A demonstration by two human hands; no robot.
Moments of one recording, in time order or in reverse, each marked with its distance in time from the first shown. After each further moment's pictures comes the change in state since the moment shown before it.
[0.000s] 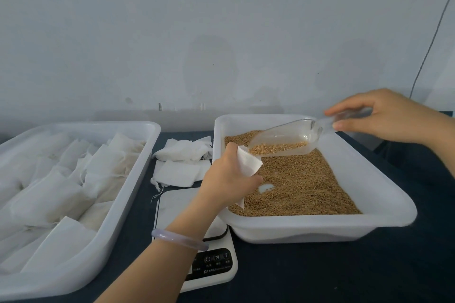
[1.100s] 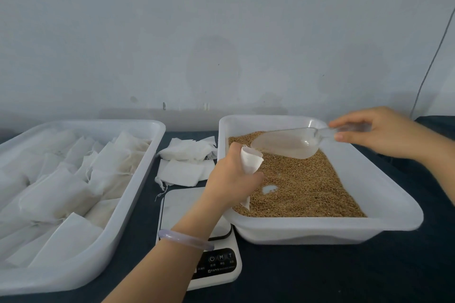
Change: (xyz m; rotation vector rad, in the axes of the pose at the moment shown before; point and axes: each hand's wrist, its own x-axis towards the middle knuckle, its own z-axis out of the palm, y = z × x) left_hand 0.000 -0.003 0.001 -0.084 0.026 -0.029; right_hand -0.005 0.004 0.021 0.087 -0.035 0.080
